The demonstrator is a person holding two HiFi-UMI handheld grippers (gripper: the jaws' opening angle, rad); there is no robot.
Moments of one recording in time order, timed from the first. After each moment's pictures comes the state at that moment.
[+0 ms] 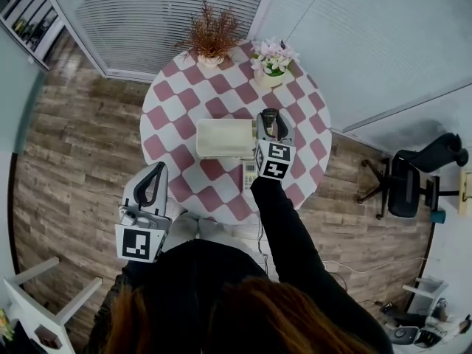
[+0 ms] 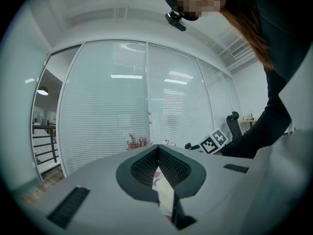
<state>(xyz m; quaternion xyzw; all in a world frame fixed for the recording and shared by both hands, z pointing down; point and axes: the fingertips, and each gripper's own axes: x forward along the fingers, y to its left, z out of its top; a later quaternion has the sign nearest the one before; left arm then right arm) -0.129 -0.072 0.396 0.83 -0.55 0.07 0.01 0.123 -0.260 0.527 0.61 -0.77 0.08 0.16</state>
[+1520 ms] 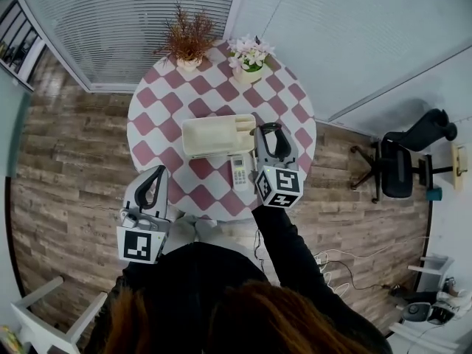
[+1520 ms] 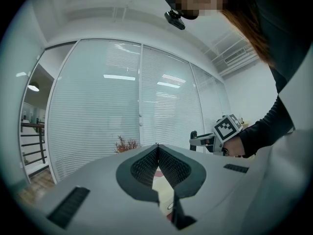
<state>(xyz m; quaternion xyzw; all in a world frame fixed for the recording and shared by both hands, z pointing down) -0.102 -0.063 0.393 0.86 -0.50 0.05 0.00 0.147 -0.171 0.443 0.63 -0.77 0.07 0.07</state>
